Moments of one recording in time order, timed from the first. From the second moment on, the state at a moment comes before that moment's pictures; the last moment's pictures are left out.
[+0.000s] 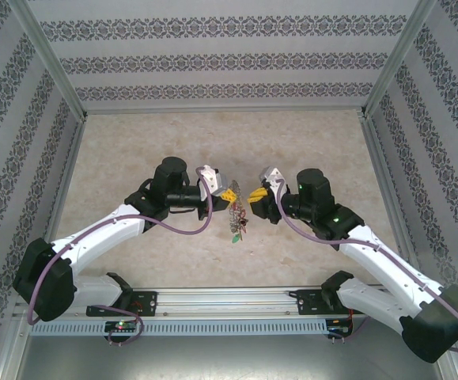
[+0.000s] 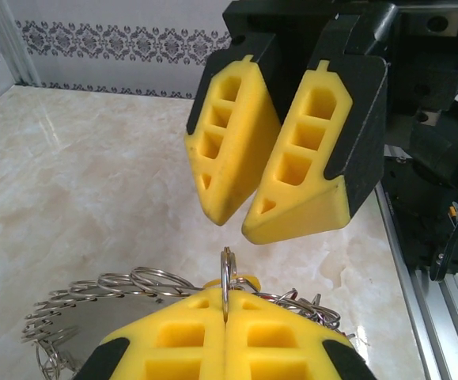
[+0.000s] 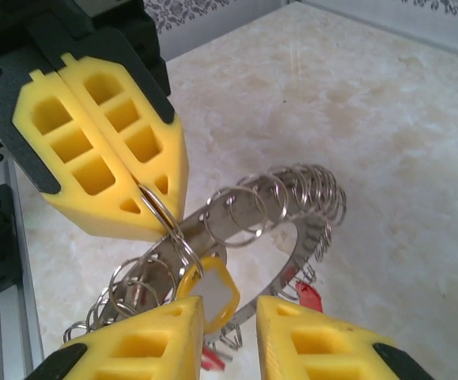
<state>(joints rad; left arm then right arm) -0.61 1.27 0.85 0.01 0.71 0.29 0.55 0.95 0.71 -0.23 -0.52 -0.04</state>
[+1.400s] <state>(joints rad) -0.61 1.27 0.86 -0.01 0.75 0.31 0.55 0.98 0.69 -0.16 -0.67 -0.12</state>
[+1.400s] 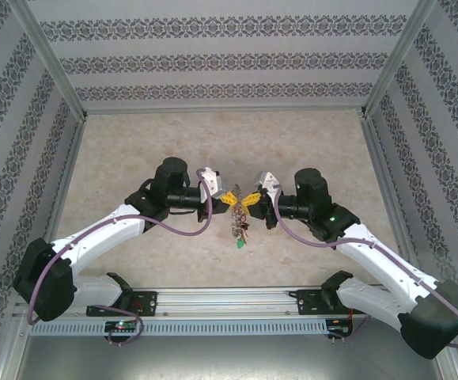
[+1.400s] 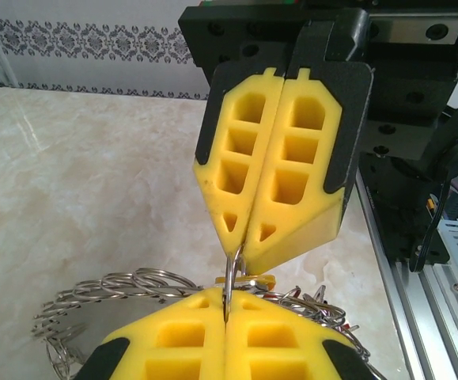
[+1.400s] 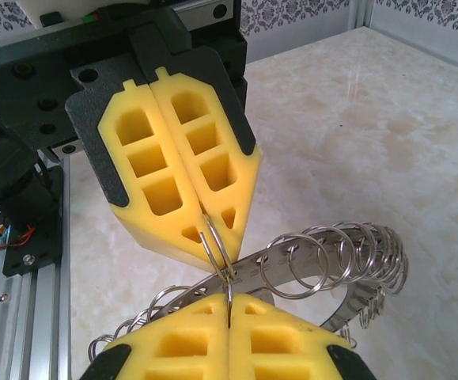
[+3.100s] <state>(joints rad) -0.61 1.29 0.86 0.01 0.63 0.33 0.55 1.23 1.01 -0.50 -0.61 0.26</state>
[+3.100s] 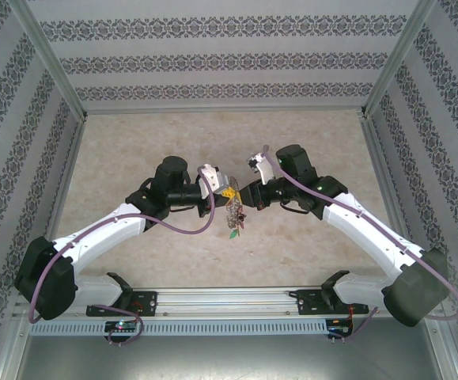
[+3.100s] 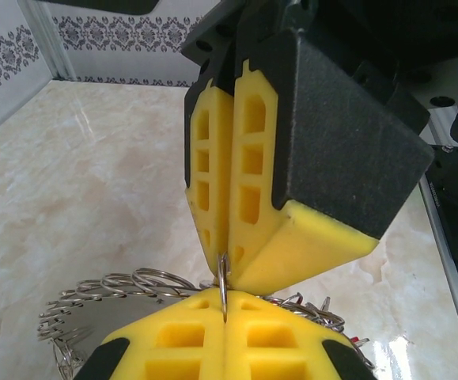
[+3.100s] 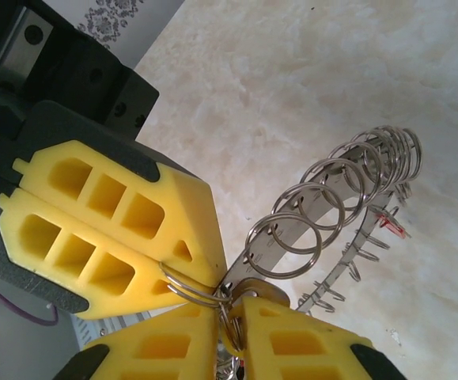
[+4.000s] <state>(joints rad) -0.61 1.28 0.85 0.03 0.62 0.32 0.55 1.14 0.93 -0.50 -0.43 0.14</state>
